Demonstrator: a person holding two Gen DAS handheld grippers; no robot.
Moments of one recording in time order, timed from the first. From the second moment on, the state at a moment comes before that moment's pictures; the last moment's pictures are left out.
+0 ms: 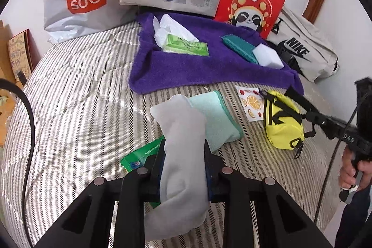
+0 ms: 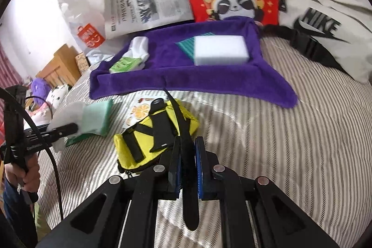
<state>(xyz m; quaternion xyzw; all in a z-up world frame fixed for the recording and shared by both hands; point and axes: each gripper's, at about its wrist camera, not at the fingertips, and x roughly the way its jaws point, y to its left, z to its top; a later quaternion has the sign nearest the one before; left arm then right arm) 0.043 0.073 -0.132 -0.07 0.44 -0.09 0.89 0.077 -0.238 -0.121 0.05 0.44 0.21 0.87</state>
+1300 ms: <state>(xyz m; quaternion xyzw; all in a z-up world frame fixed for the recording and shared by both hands) 0.046 0.097 -0.097 -0.10 0.42 -0.10 0.90 0.103 -0.275 -0.092 0.07 0.43 0.17 0.89</state>
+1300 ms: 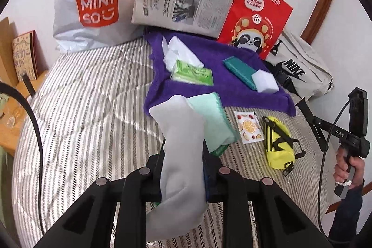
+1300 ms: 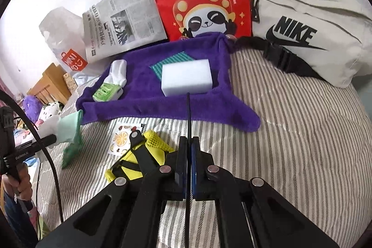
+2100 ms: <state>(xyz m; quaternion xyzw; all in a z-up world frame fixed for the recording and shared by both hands) 0.114 0.066 -0.059 -0.09 0.40 -0.12 0.90 0.164 -0.233 -0.049 0.02 0.40 0.18 0.90</state>
